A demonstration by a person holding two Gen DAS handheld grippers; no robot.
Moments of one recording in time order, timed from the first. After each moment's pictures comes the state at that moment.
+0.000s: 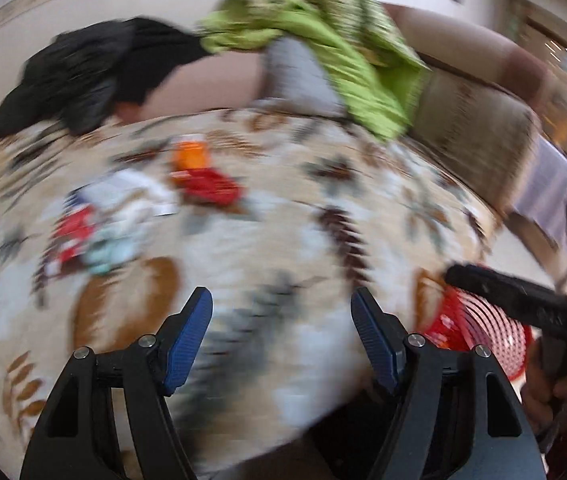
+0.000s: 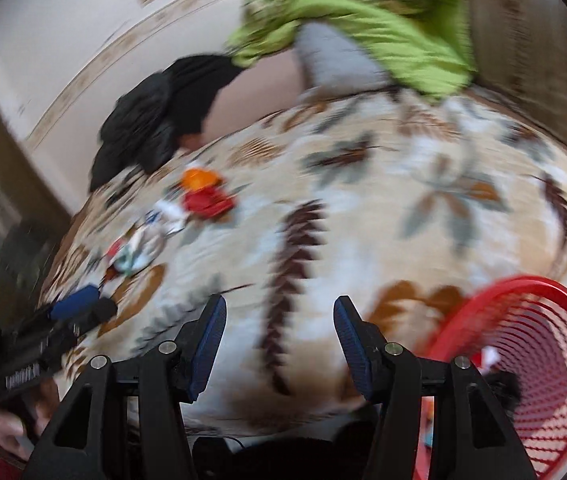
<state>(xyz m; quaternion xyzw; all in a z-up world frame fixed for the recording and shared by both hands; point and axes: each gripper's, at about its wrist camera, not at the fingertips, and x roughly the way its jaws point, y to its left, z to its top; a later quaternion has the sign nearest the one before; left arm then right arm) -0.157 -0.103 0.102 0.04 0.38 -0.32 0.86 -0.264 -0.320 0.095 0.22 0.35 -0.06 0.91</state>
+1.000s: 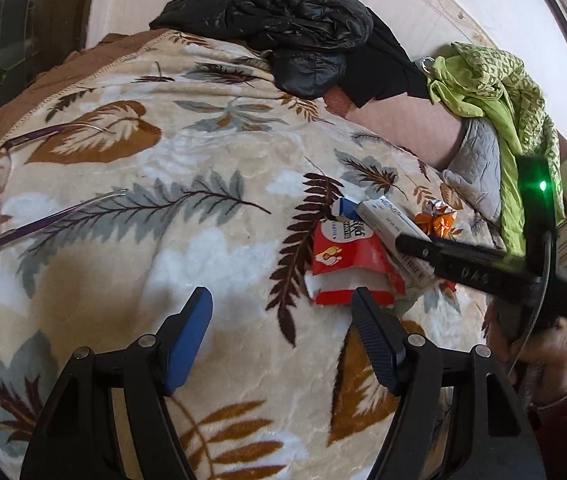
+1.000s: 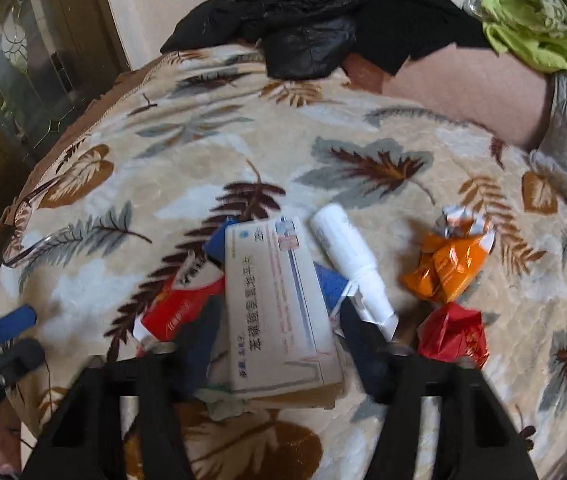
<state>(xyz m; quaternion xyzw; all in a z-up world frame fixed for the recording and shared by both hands) -0.020 0.095 0.070 -0.14 0.44 -0.15 0.87 0.054 -0.144 0.067 0.00 0.49 0.10 0.87</state>
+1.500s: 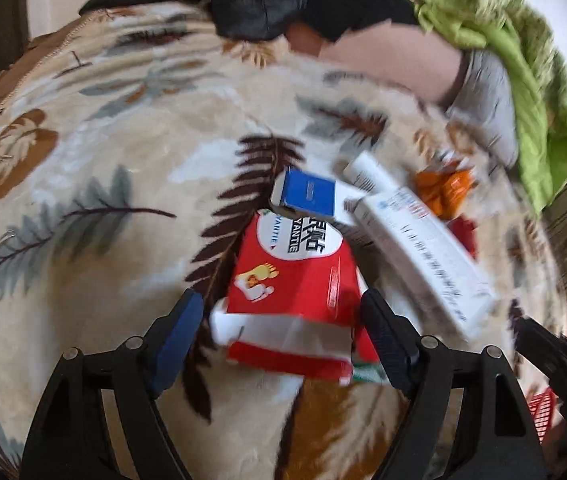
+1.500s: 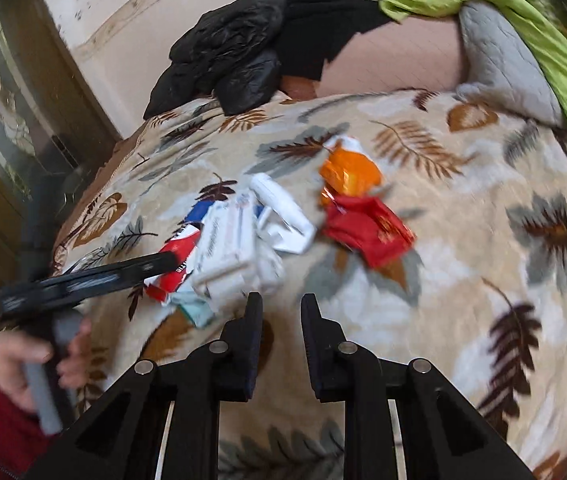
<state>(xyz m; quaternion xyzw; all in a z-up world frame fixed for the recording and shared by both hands) 0.050 -0.005 0.031 -0.05 0.52 -0.16 0.84 -0.065 -0.235 0.080 0.14 0.42 0.08 0.89</state>
